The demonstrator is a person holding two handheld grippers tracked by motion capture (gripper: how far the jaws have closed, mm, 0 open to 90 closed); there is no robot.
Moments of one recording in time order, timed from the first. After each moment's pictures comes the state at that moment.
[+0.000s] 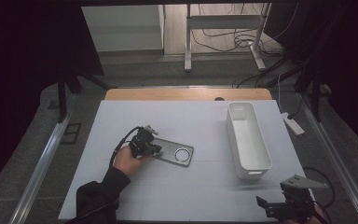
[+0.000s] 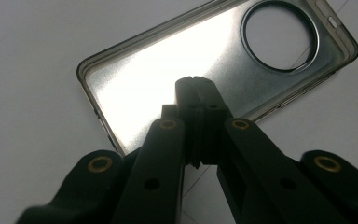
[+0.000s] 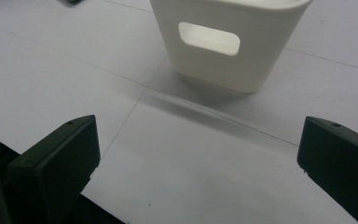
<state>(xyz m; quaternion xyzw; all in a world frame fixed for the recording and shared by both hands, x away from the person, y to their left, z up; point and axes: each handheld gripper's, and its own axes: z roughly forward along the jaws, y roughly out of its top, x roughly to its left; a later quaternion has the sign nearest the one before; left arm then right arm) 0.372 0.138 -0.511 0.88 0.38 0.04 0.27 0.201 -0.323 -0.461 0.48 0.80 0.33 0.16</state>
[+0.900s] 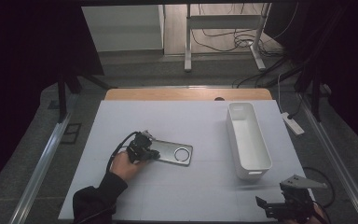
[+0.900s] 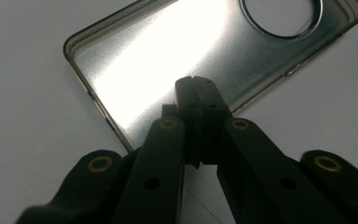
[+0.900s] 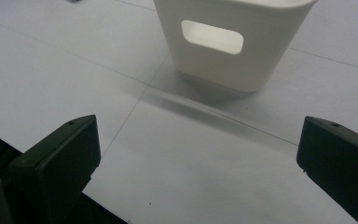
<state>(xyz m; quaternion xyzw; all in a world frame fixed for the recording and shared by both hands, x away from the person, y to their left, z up) 0.358 0.145 -0.519 0.89 0.38 0.03 0.27 0.201 -0.322 -0.461 0.48 0.80 0.33 0.15</state>
